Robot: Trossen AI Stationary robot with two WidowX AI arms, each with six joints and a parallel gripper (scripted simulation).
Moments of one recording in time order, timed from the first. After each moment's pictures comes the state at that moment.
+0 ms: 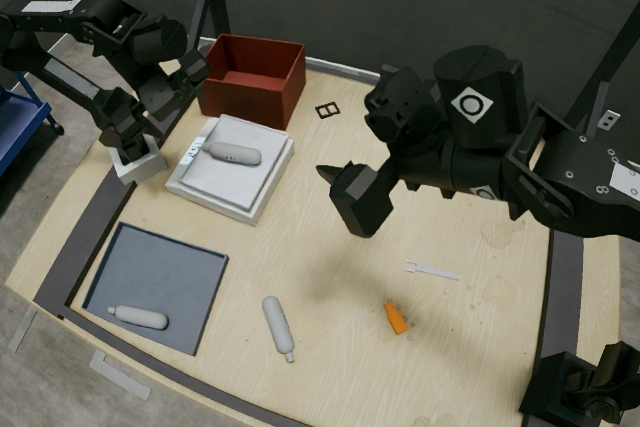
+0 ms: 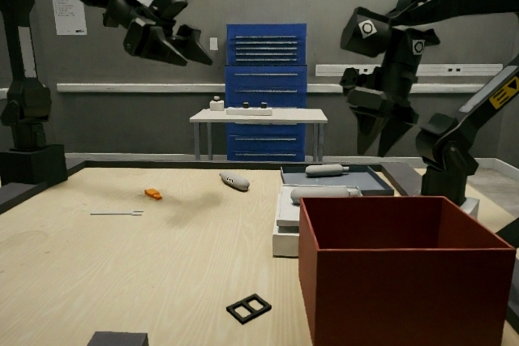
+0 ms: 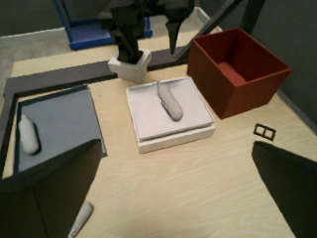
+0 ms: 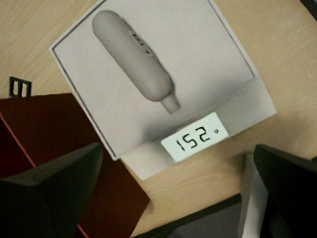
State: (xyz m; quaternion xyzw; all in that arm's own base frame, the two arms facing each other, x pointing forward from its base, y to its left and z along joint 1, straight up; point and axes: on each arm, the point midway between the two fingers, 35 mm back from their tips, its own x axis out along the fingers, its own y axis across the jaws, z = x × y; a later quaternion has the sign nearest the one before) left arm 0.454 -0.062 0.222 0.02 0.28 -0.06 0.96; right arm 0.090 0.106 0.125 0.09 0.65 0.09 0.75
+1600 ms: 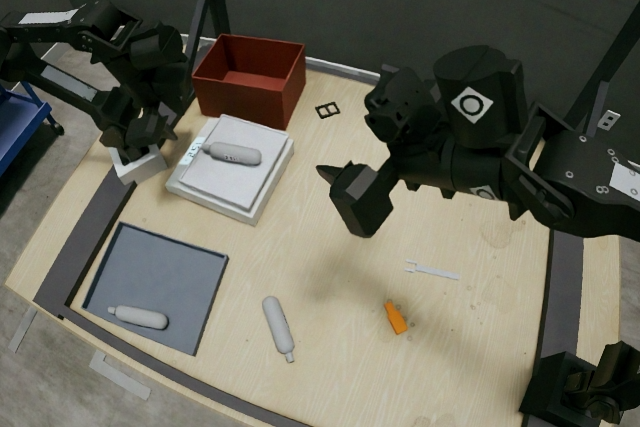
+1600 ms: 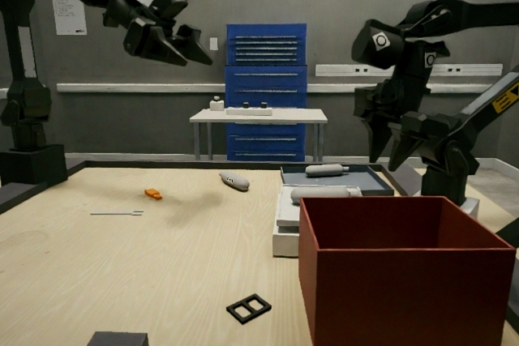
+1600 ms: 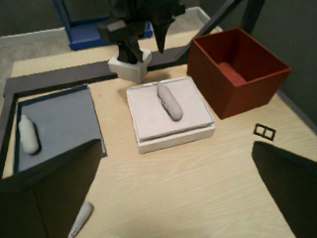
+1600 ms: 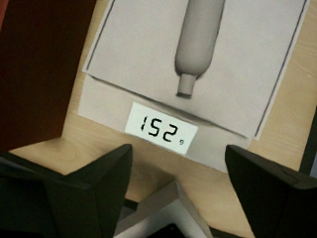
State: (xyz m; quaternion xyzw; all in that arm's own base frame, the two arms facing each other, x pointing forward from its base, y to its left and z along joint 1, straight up) left arm 0.454 -0.062 0.222 0.02 0.28 -0.06 0.96; right arm 0.075 0.096 0.106 -0.27 0.54 0.37 0.71
